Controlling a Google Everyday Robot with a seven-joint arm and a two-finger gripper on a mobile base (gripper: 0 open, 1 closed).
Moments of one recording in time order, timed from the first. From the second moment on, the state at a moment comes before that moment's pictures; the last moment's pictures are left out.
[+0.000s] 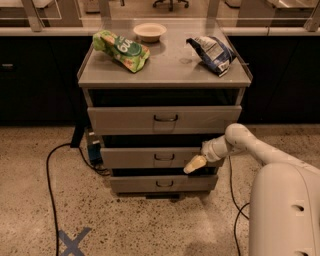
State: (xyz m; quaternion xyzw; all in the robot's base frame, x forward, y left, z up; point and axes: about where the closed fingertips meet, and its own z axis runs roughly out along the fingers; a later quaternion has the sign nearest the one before) arm 0.726 -0.165 0.433 -0.44 0.83 0.21 0.27
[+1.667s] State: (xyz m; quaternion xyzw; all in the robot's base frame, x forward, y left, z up) arm 0.643 -0.139 0.479 -0.45 0.83 0.18 0.26
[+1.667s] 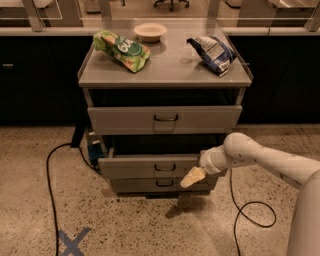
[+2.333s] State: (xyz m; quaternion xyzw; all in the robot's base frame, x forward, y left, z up) arm 0.621 -0.124 0.456 -0.46 0.83 0.19 0.24
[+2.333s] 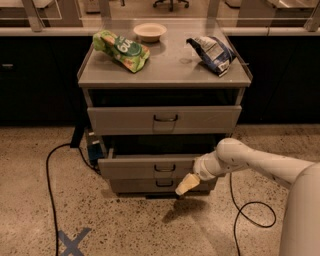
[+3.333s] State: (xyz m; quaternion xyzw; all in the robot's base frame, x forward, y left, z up) arm 0.631 -0.098 0.438 -0.48 0.83 0.19 0.21
